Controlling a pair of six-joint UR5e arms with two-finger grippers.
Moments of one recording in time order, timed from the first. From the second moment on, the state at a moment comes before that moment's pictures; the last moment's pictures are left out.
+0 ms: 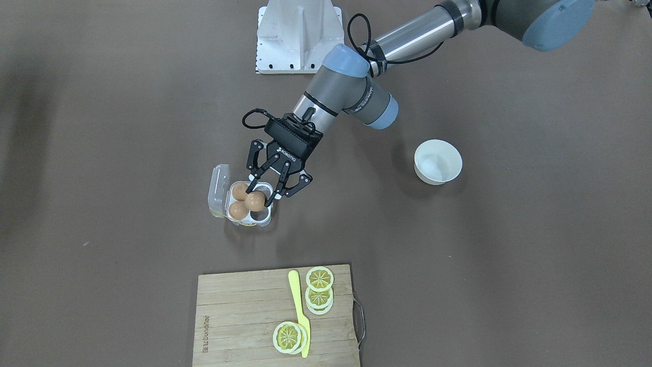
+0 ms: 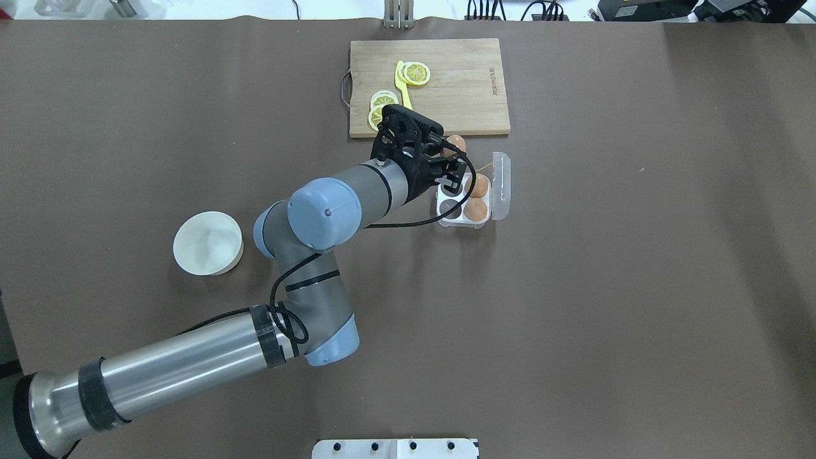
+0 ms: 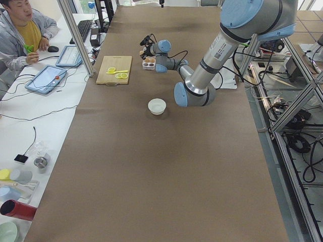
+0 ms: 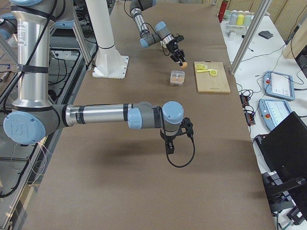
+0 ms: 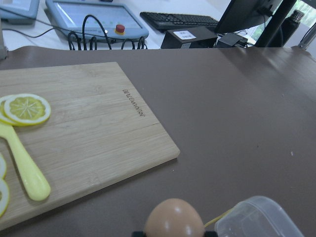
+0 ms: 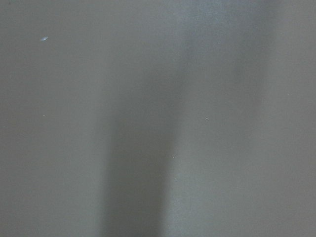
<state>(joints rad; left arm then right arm) -0.45 -2.43 -1.22 -2.65 -1.31 -0.73 1.50 -1.66 1.75 -1.58 2.44 -0.12</state>
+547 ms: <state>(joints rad) -0.39 -2.42 -1.20 -2.65 -1.15 -0.61 1.50 -1.67 1.75 -1.58 2.44 -0.09</state>
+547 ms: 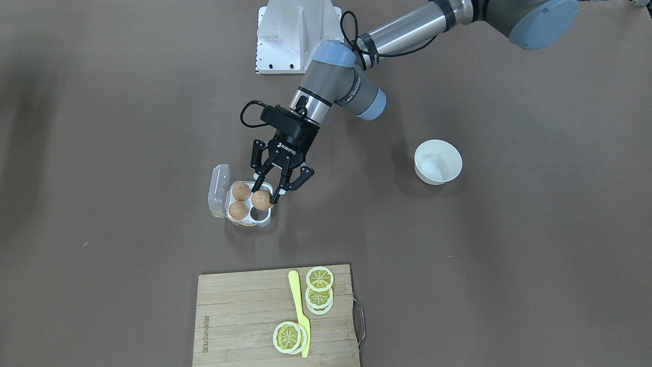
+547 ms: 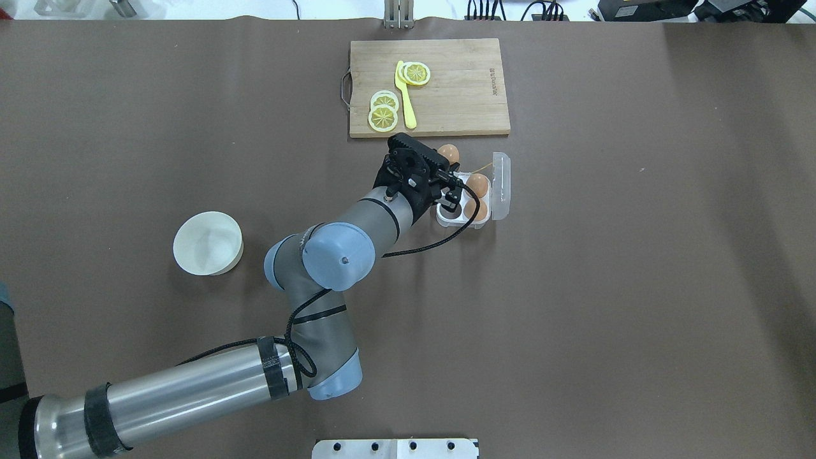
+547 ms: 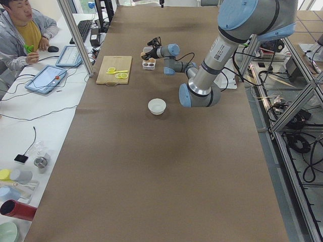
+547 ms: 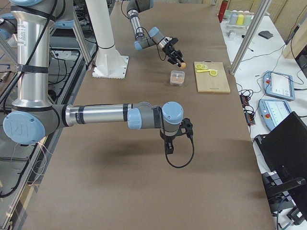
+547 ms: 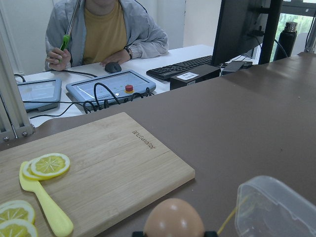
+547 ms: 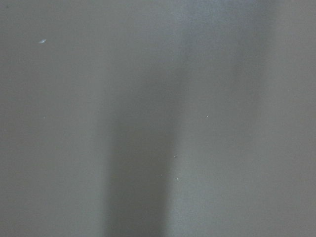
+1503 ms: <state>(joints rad) -0.34 -2.43 -1.15 -2.66 -1.18 -0.61 1.50 -1.67 1.76 -1.58 2.44 -0.09</state>
